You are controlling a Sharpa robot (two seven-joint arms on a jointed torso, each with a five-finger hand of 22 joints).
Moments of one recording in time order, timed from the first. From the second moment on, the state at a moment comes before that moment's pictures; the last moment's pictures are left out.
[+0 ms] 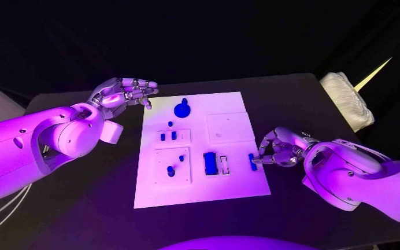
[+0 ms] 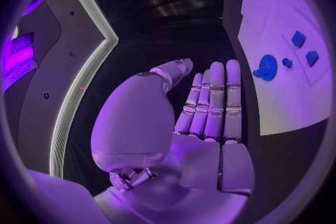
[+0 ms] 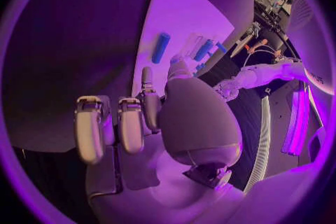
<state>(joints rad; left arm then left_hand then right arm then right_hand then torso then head) 1.25 -0.97 -0.07 1.54 -0.11 -0.13 0.32 1.35 -0.19 0.53 0.01 0.26 0.88 0.21 0.20 0.27 0.93 0.15 0.33 0.09 0.94 0.08 1.03 0.42 0.17 0.83 0.18 0.88 0.68 1.14 -1.20 -0.21 1.94 -1.38 -0.45 -0.47 1.32 -0.07 -0.17 0.29 0.19 0.99 0.08 0.42 0.46 1.44 0.00 1.29 1.31 1.47 -0.07 1.52 1.31 0.02 1.47 0.04 1.51 1.31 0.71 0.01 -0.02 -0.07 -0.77</state>
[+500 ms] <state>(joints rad) 1.25 -0.97 -0.07 1.54 -0.11 -0.13 0.32 1.35 -0.19 0.53 0.01 0.26 0.88 0.21 0.20 0.27 0.93 0.15 0.33 0.09 0.94 0.08 1.03 0.42 0.17 0.83 0.18 0.88 0.68 1.10 -1.13 -0.20 1.90 -1.44 -0.45 -0.50 1.35 -0.06 -0.17 0.29 0.21 1.00 0.08 0.42 0.46 1.44 0.00 1.29 1.31 1.47 -0.07 1.52 1.31 0.02 1.47 0.04 1.51 1.31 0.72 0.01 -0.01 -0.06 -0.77</state>
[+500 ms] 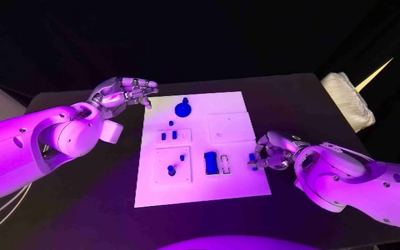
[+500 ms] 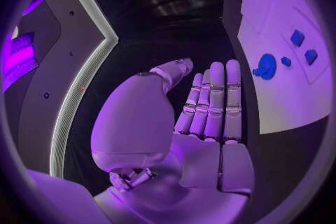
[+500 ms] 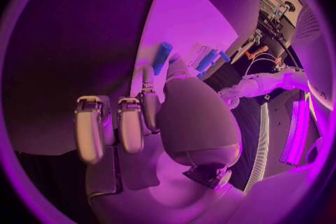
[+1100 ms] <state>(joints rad) 1.25 -0.97 -0.07 1.54 -0.11 -0.13 0.32 1.35 -0.19 0.53 0.02 0.26 0.88 0.21 0.20 0.27 0.93 0.15 0.34 0.09 0.94 0.08 1.03 0.41 0.17 0.84 0.17 0.87 0.67 1.08 -1.09 -0.19 1.89 -1.54 -0.44 -0.53 1.53 -0.15 0.07 0.33 0.27 1.05 0.07 0.37 0.55 1.44 -0.01 1.28 1.36 1.46 -0.07 1.52 1.31 0.02 1.47 0.04 1.52 1.31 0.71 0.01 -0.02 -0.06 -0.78</state>
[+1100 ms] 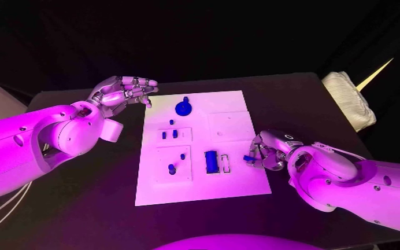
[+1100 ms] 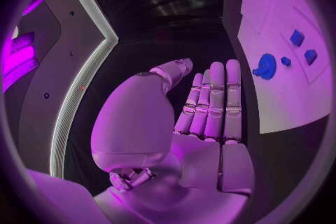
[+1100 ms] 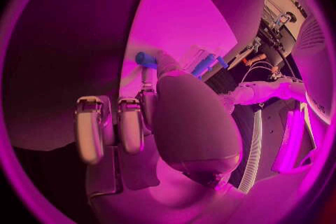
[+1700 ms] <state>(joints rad) 1.25 -0.98 -0.07 1.54 -0.11 -0.13 0.31 1.35 -0.19 0.53 0.02 0.26 0.88 0.21 0.20 0.27 0.93 0.15 0.34 0.09 0.94 0.08 1.03 0.41 0.17 0.84 0.17 0.87 0.67 1.09 -1.09 -0.20 1.92 -1.54 -0.47 -0.56 1.41 -0.24 0.40 0.31 0.36 1.06 0.07 0.40 0.40 1.45 -0.01 1.29 1.31 1.47 -0.07 1.53 1.31 0.02 1.47 0.04 1.55 1.31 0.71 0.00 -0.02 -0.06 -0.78</state>
